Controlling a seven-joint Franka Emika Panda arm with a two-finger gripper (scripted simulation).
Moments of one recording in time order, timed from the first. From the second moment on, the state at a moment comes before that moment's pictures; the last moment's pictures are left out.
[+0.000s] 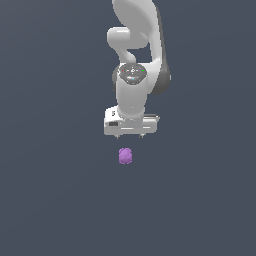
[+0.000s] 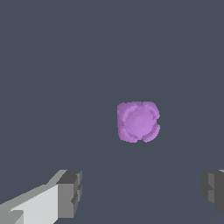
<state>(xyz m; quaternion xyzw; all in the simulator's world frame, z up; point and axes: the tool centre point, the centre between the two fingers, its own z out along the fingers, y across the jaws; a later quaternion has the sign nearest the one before) -0.010 0.008 0.158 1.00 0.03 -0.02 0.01</state>
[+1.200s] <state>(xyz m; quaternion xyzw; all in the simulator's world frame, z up) 0.002 -0.006 0.145 1.00 0.04 -0.01 0.00</state>
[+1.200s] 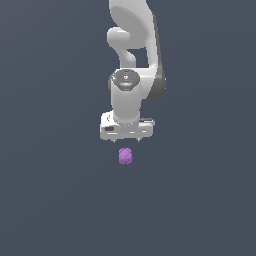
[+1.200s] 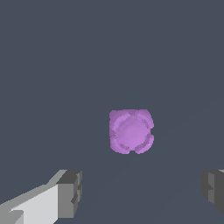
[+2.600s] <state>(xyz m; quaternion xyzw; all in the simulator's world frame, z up) 0.018 -0.013 0.049 1.00 0.05 0.00 0.00</state>
